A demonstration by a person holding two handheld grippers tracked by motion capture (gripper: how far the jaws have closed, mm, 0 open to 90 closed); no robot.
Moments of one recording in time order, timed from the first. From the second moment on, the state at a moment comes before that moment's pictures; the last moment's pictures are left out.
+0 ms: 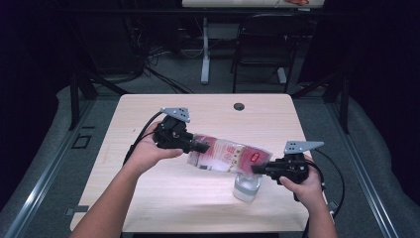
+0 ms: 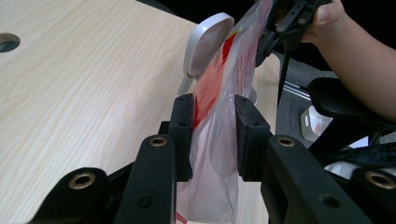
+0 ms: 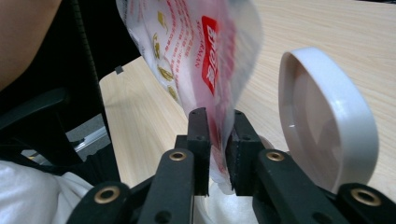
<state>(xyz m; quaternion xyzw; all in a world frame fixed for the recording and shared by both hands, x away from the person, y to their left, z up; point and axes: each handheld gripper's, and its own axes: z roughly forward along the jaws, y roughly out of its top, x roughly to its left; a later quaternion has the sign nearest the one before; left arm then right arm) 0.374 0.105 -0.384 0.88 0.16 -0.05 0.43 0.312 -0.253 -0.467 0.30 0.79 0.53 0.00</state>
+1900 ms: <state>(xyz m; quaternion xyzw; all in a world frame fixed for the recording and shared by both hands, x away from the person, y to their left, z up) 0.355 0.153 -0.472 0.86 0.19 -0.07 0.47 0.300 -0.214 -0.432 0.26 0.81 0.52 0.06</state>
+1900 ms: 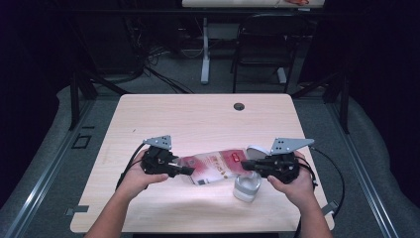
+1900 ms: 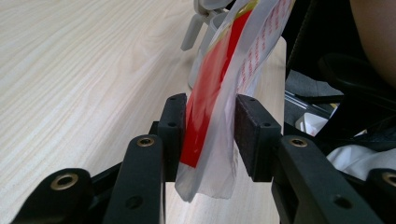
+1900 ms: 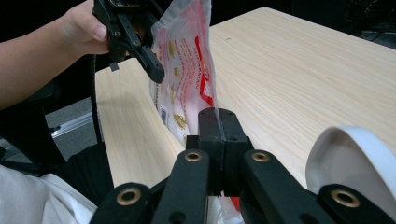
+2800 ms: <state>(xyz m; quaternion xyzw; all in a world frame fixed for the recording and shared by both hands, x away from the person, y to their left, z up) 0.355 0.183 -0.499 0.85 0.25 -0.04 0.46 0.318 -0.172 -0.418 0.23 0.84 0.49 0.06</state>
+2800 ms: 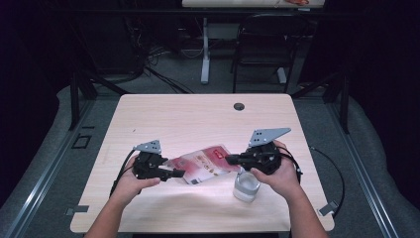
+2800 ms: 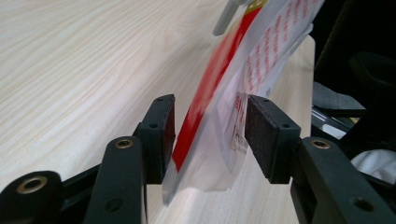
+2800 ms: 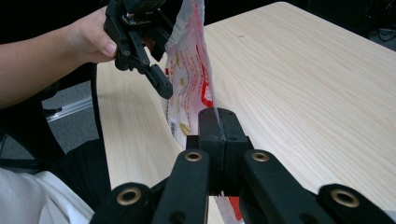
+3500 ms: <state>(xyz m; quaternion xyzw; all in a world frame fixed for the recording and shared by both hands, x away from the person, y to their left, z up) 0.354 0.208 -0.502 0.85 0.27 0.00 0.46 0.325 -0.147 -0.423 0.22 0.88 0.42 0.07</state>
